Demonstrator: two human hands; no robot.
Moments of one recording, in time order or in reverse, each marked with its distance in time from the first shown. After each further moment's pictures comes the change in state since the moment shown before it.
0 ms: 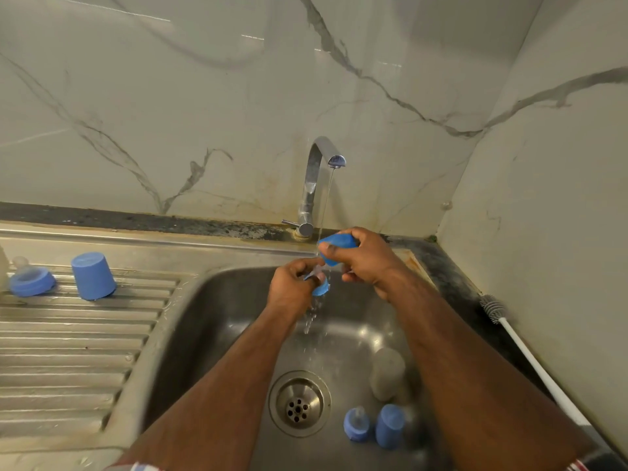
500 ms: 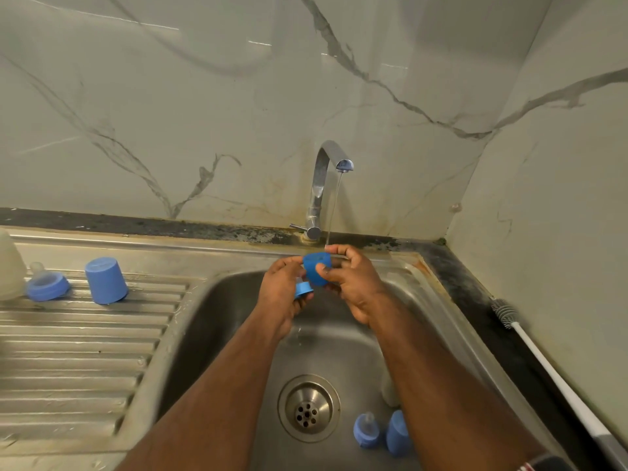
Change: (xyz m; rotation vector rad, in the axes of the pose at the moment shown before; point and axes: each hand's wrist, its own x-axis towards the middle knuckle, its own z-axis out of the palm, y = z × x) left_hand -0.007 0.021 -0.022 -0.426 0.086 -0.222; right_hand 0.008 0.030 0.045 0.377 0.014 0.032
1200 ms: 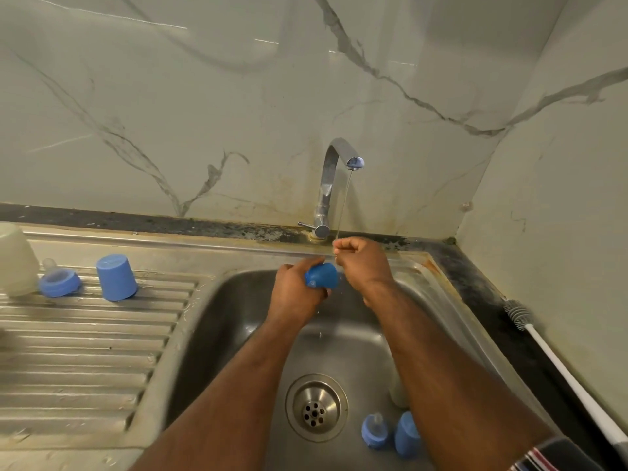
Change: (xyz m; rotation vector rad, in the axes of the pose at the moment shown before) left_hand 0.014 -0.018 -0.012 0.933 -0.044 0.436; right_hand 0.020 -0.011 0.005 -0.483 0.210 -0.140
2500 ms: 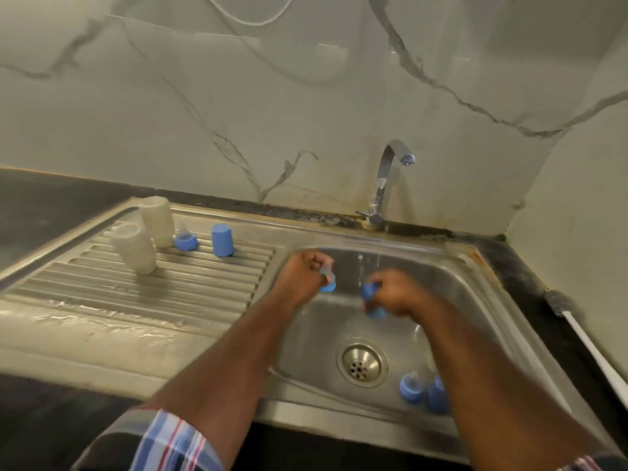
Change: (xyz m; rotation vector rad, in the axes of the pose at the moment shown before) left_hand -0.082 0.000 -0.093 -0.271 0.062 -0.138; right_hand -0.103 -0.021 -0.022 -0.244 -0.603 0.085
